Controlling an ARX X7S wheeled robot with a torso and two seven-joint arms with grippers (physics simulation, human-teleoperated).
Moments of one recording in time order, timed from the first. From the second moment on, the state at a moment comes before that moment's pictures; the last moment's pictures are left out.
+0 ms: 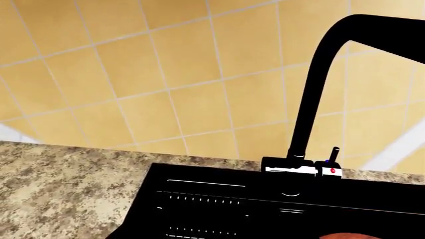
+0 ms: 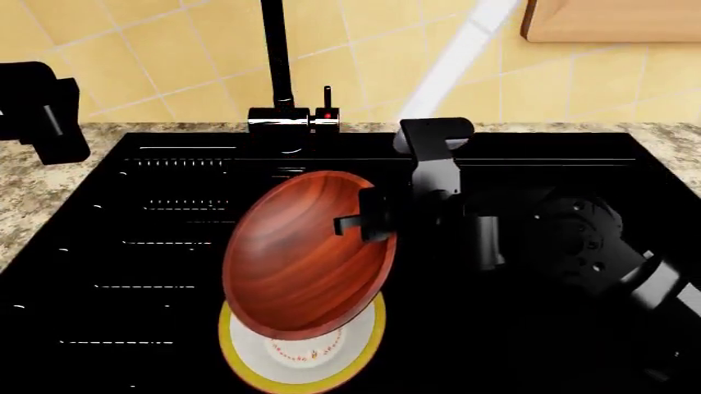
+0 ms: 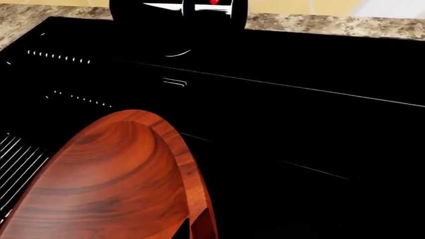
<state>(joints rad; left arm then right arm) -1.47 -1.25 0.62 0.45 -2.19 -0.79 -1.13 1.28 0.47 -1.01 0.17 1.71 0.77 0.60</state>
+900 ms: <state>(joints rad) -1.46 -1.25 0.62 0.45 -2.18 -0.79 -1.12 1.18 0.43 -1.06 0.26 1.64 0.72 0.50</state>
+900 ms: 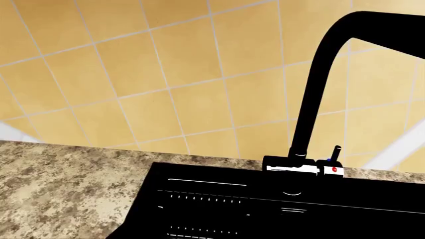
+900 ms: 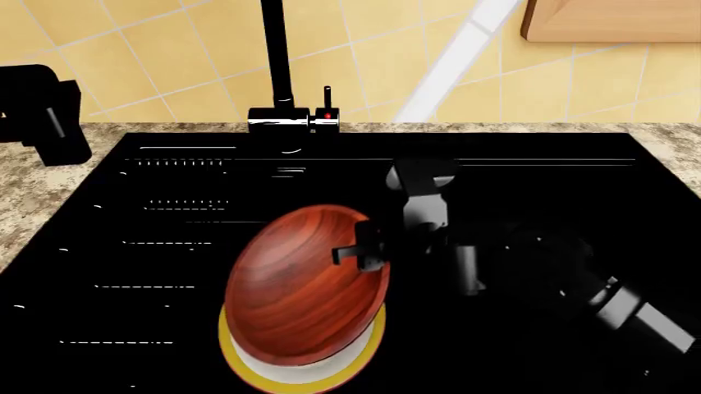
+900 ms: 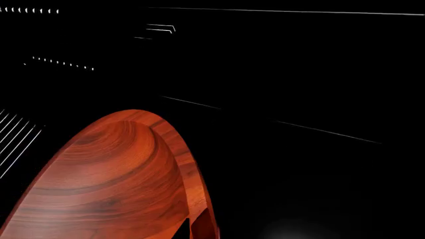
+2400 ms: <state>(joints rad) -1.47 -1.24 0.61 0.44 -2.19 -0.81 -1.13 1.41 0.64 -0.87 -0.12 1.86 0.80 0.70</state>
